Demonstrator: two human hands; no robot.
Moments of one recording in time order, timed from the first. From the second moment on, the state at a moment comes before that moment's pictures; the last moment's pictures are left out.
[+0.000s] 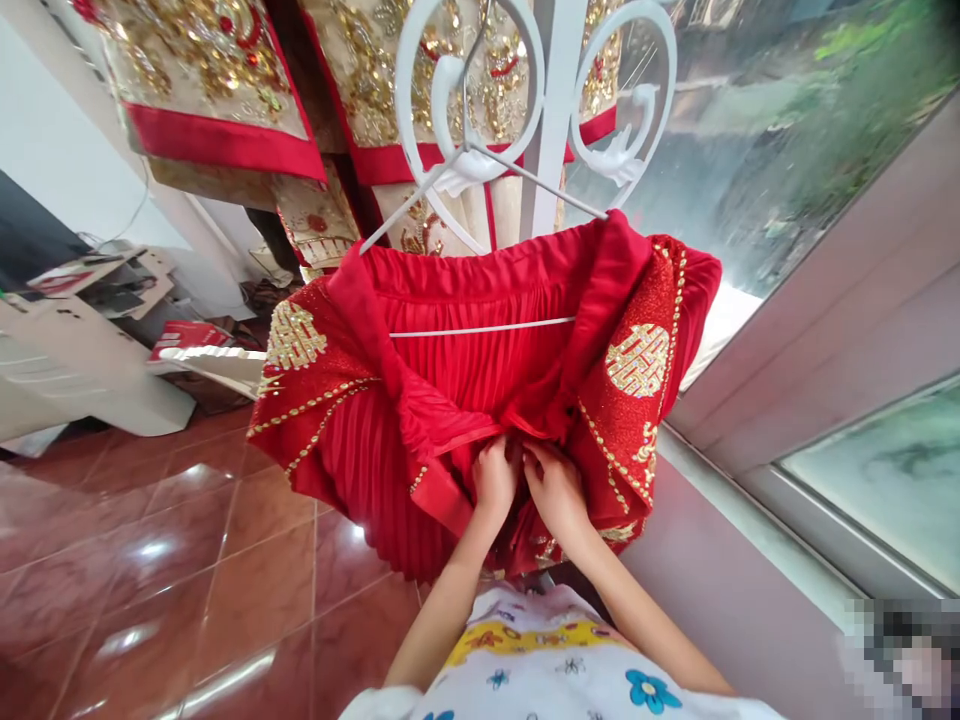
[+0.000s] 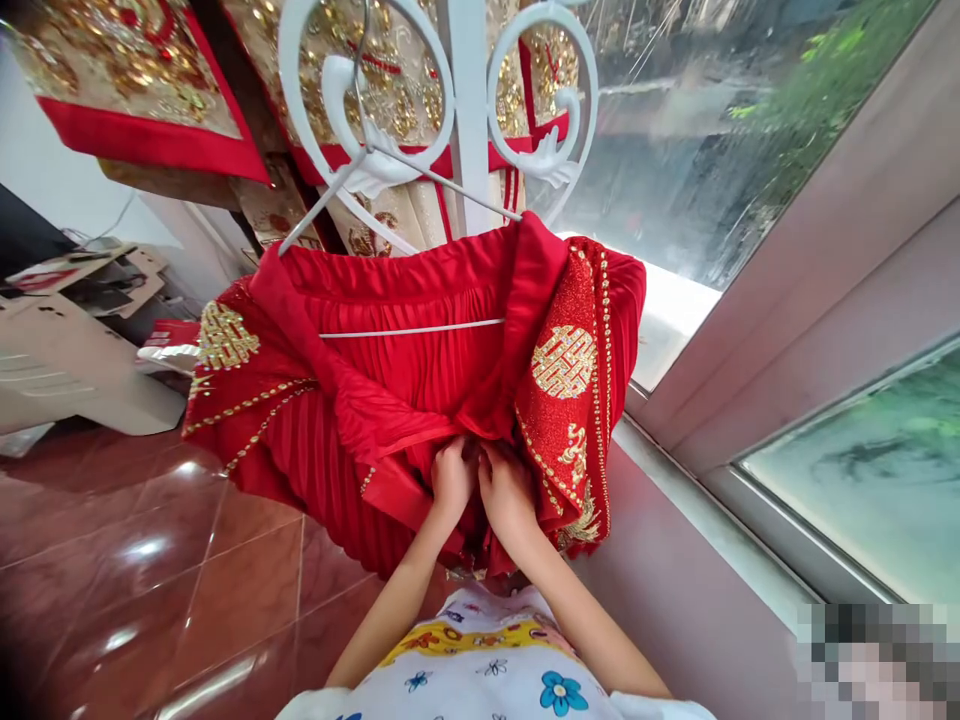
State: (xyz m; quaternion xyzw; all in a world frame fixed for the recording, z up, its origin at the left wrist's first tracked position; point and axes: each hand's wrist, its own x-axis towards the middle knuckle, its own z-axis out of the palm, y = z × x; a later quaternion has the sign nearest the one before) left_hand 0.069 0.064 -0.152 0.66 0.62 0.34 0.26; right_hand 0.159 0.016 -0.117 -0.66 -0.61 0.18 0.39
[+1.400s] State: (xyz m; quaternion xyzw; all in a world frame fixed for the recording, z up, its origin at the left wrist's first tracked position) left_hand 0.022 0.024 -0.214 0.62 0.46 0.34 0.54; right_hand 0.148 -0.015 -0.164 -0.53 -0.46 0.58 0.41
